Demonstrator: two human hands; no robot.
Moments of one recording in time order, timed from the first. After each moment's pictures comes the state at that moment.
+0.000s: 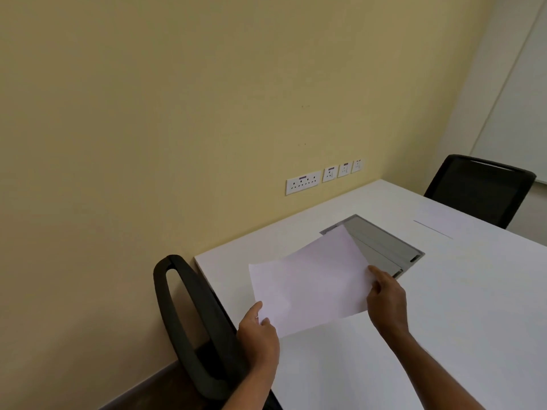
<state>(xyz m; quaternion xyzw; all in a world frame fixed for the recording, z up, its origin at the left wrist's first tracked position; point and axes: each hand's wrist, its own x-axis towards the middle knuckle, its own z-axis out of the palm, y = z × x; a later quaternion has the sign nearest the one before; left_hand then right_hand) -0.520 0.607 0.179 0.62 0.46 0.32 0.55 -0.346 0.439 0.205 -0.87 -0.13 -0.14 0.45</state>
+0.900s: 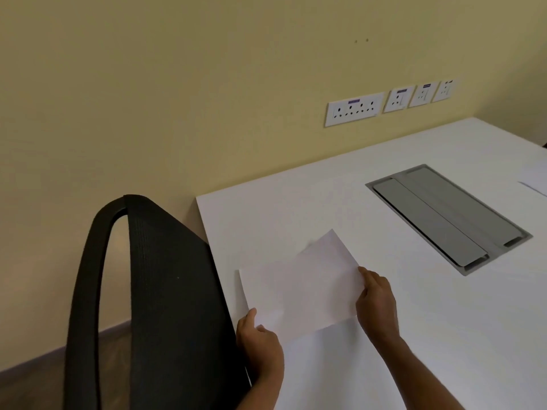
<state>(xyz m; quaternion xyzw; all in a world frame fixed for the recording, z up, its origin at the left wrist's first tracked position) -0.406 0.621 -0.006 0.55 0.64 0.31 0.45 -0.218 0.520 -0.026 -0.91 -0.25 -0.01 0.32</state>
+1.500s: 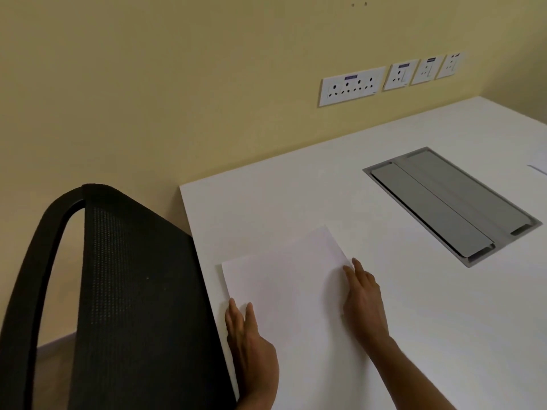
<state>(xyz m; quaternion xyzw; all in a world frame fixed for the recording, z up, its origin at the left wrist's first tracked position) -0.400 0.615 -0.061 0.76 0.56 0.18 0.27 -0.206 0.523 -0.058 -0.92 -0.33 0.03 0.21</state>
